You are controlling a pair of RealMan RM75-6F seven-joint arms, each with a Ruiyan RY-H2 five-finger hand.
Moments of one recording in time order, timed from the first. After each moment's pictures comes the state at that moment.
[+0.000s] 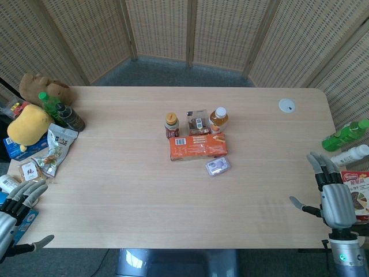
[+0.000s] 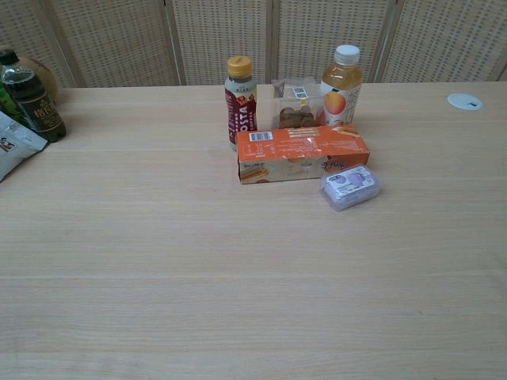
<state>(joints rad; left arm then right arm) 0.00 -0.83 0.16 -1.89 1.92 1.65 -0.22 0.11 -1.17 0.11 -1.69 -1.58 1.58 0.09</state>
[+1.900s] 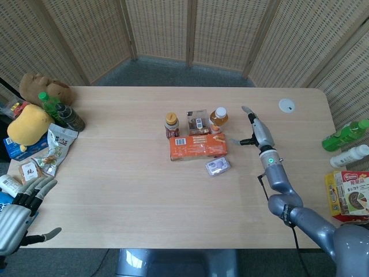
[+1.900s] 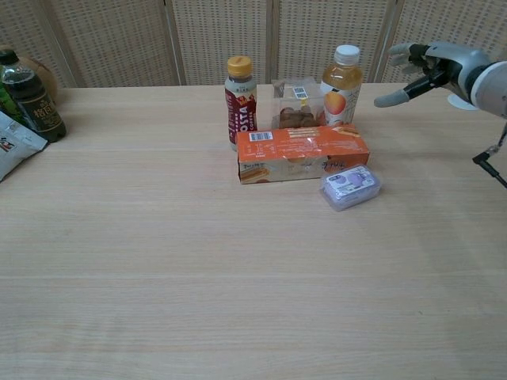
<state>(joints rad) -0.04 -0.91 0.12 -1.89 1.81 1.54 -0.10 0.78 -1.70 0.43 -0.85 -1.13 0.67 0.60</state>
